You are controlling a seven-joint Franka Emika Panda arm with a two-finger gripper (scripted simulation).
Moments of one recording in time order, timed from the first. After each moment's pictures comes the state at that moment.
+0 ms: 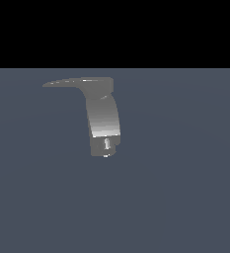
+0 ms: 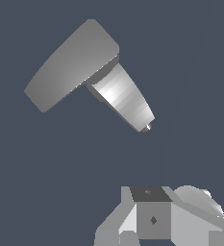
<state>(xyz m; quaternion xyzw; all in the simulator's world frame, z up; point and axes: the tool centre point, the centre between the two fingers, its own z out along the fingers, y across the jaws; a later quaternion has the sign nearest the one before) -0.197 0.094 0.414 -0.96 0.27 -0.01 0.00</state>
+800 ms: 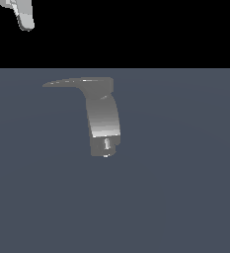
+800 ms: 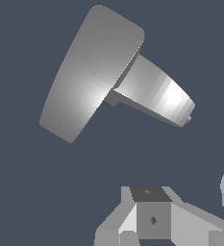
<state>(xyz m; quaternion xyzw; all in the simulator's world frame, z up) -0.132 0.149 0.360 -0.91 0.41 0.00 0.00</state>
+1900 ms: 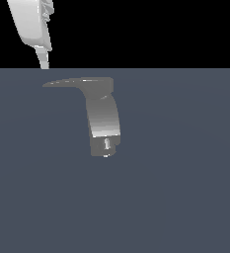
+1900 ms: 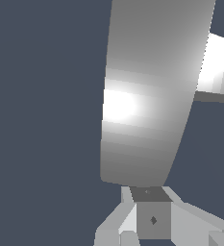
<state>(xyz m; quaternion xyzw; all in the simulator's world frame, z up) -0.032 0.182 0.295 -0.81 0.58 0.00 0.00</state>
